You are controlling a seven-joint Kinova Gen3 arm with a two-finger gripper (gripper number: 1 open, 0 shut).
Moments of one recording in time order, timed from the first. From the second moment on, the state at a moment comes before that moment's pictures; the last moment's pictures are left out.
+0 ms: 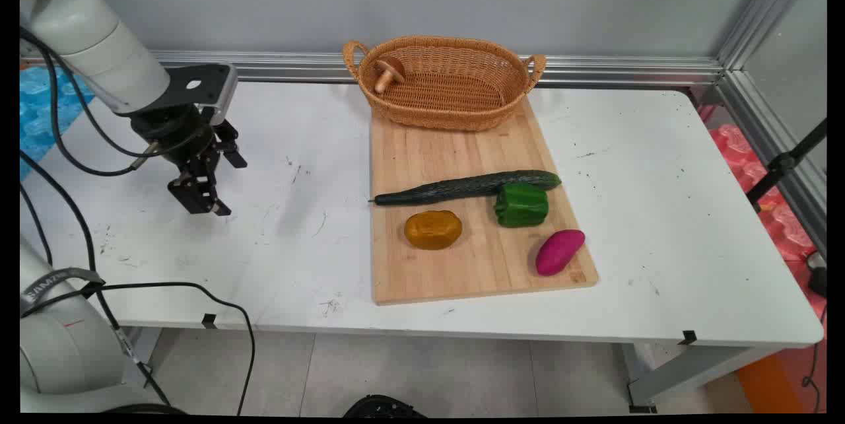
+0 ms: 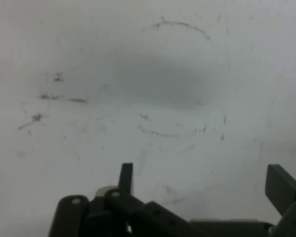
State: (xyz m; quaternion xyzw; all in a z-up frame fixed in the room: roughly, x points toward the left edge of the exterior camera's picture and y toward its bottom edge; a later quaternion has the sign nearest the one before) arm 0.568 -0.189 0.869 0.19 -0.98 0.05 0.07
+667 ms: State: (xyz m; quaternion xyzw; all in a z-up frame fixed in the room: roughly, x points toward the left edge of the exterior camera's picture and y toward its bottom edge) arm 0.498 -0.238 0.897 0.21 -0.96 0.08 0.15
